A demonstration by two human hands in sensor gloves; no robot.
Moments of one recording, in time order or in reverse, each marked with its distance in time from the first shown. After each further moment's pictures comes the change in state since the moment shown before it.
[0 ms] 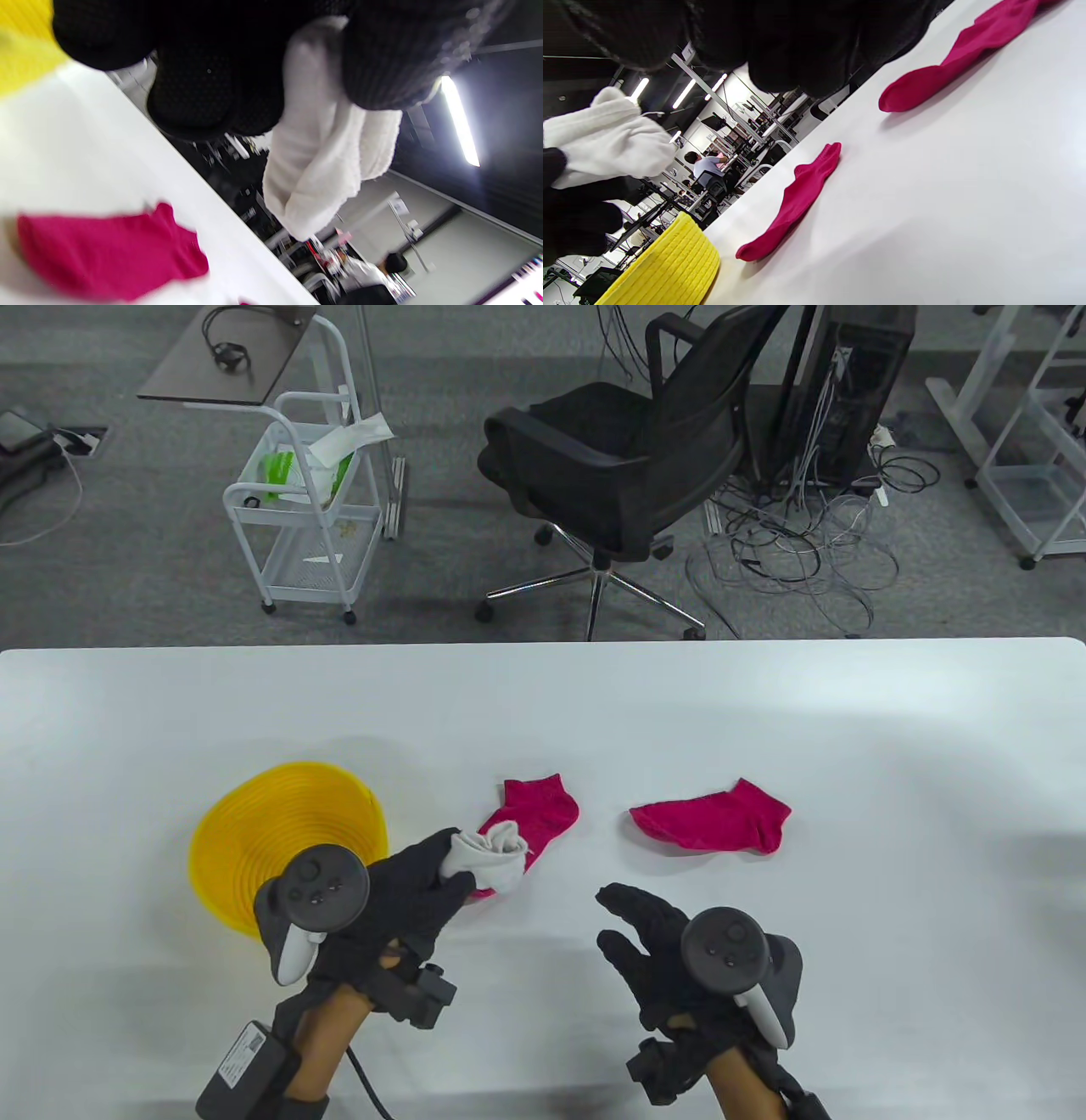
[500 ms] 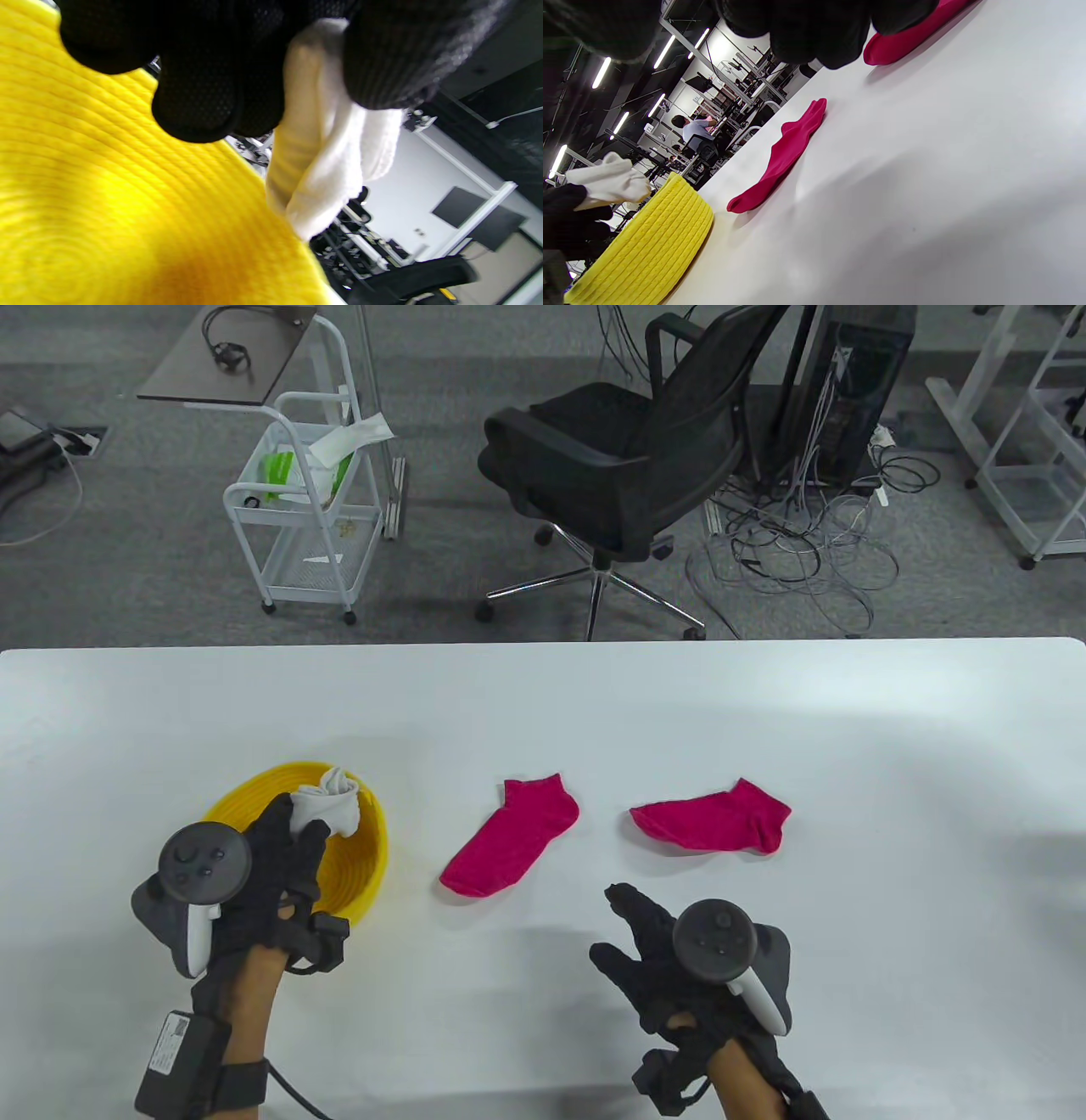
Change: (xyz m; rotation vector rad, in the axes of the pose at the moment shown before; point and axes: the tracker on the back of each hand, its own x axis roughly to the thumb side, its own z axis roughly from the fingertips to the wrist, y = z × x) left_hand -0.078 0.071 -0.004 0.304 0.400 -0.238; right_hand -0.008 0.011 -0.005 0.161 0.030 0.002
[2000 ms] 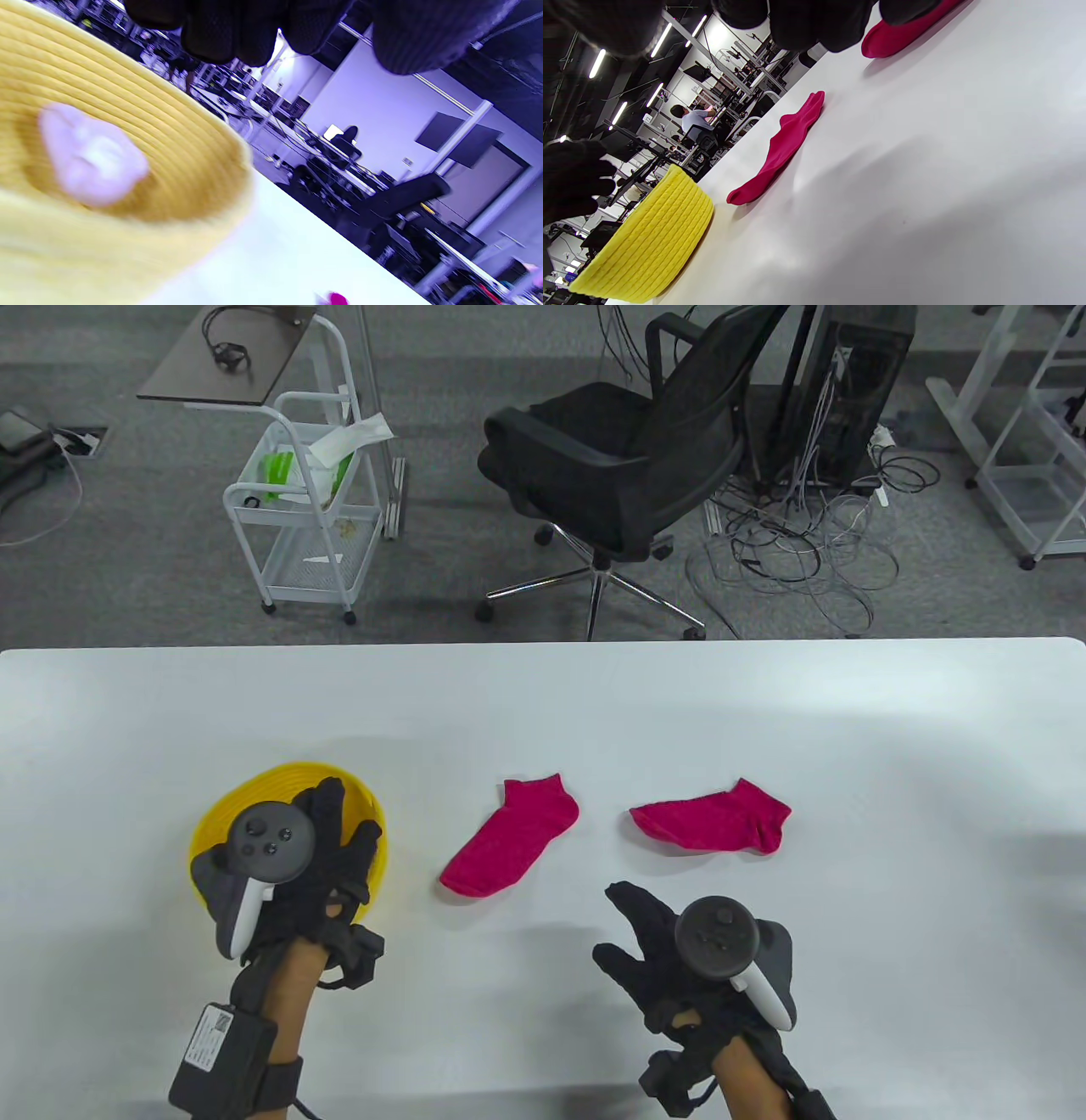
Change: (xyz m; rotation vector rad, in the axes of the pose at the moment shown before) left_hand 0.068 -0.024 0.018 -0.219 -0.115 -0.109; right_hand -0.003 -0.004 -0.001 0.034 0.003 -0.005
